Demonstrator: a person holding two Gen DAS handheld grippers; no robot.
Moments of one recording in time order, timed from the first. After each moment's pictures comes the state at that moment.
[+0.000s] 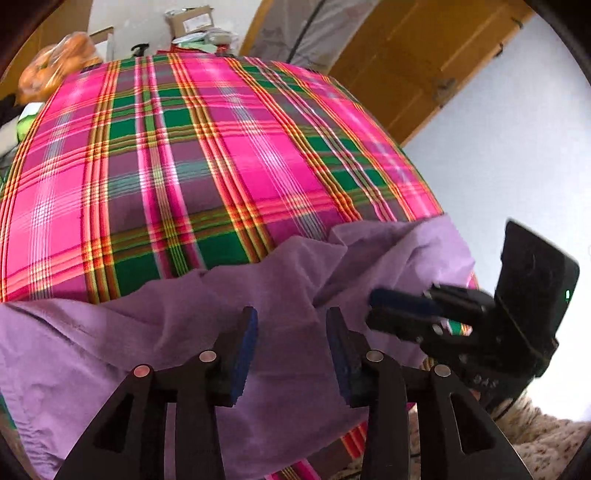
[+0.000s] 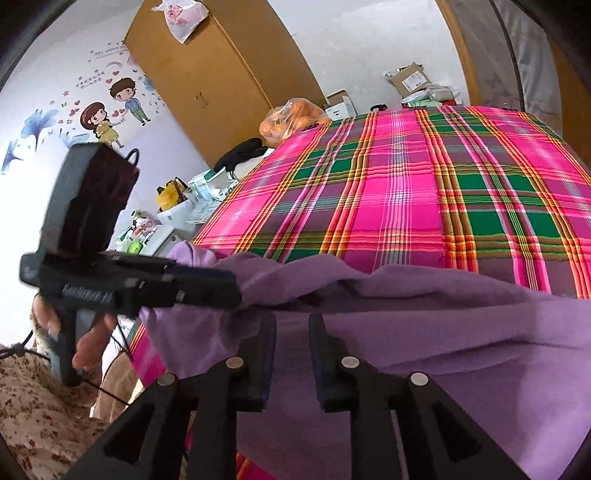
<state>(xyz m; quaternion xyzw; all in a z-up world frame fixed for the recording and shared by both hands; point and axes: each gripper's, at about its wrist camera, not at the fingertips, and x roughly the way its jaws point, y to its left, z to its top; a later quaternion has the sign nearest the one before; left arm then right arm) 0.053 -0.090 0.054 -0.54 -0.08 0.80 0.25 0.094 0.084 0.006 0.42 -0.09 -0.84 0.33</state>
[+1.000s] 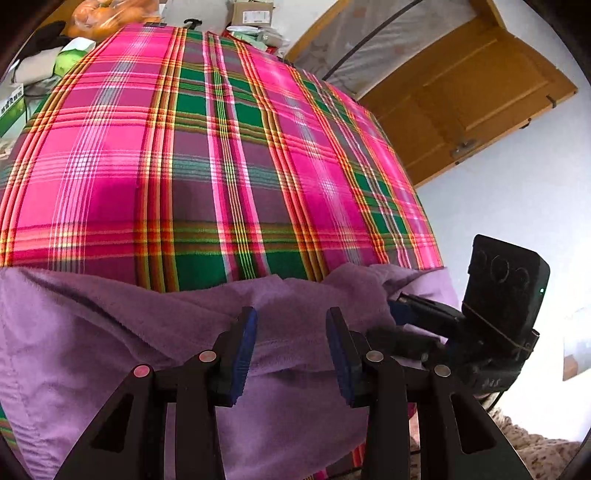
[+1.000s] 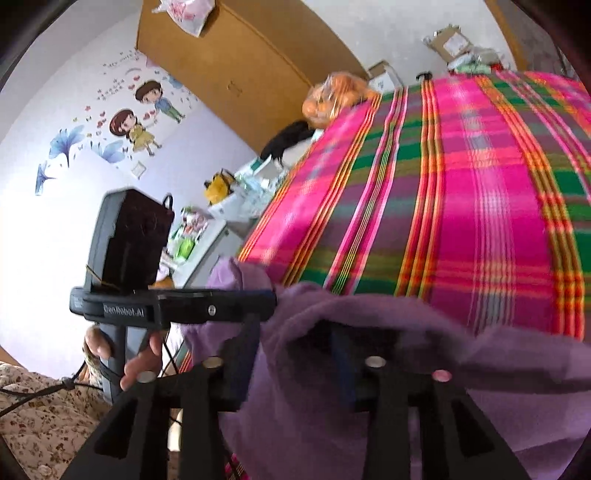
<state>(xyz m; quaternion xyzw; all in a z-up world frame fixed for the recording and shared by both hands) 0.026 -0.165 0.033 -0.53 -0.22 0.79 0.22 0.029 0.038 -0.006 0.45 -0.15 -0.77 0.43</state>
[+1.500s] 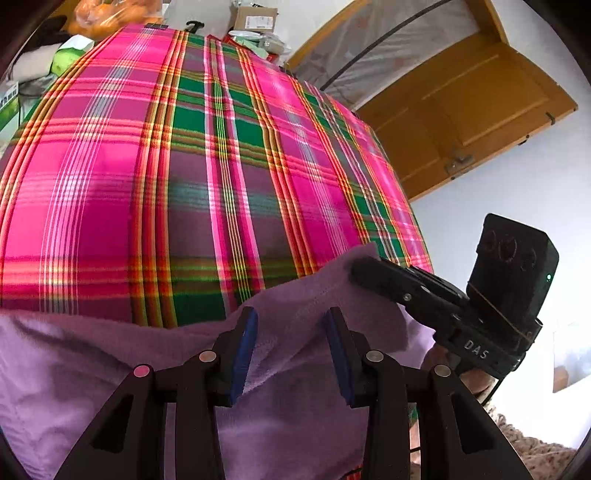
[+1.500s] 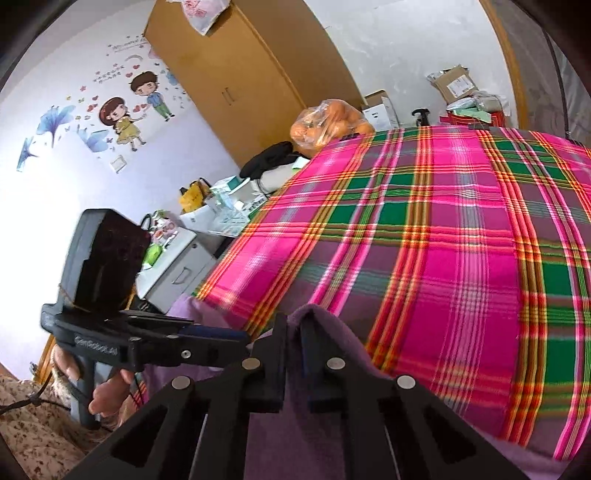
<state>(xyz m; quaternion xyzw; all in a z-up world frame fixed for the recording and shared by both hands) -0.004 -0.168 0.031 -0.51 -0.24 0.79 0.23 -0.022 0.022 0.015 0.42 -0.08 -0.81 0.40</state>
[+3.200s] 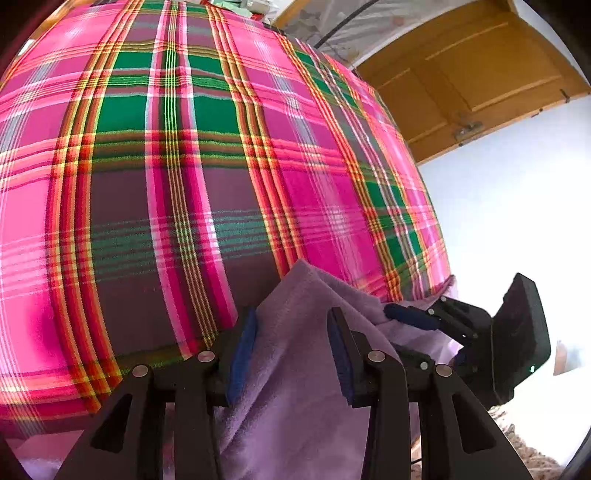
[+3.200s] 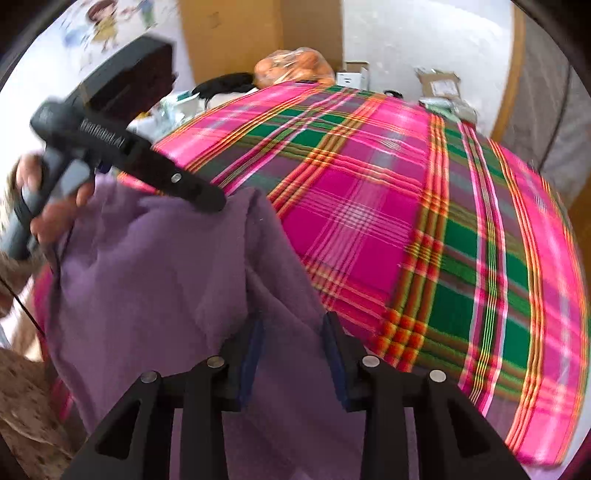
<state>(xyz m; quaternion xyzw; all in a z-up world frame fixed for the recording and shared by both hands) -0.082 -0.131 0.002 -0.58 -0.20 0.74 0.26 -0.003 0.055 -0.020 0.45 0.15 -0.82 0.31</state>
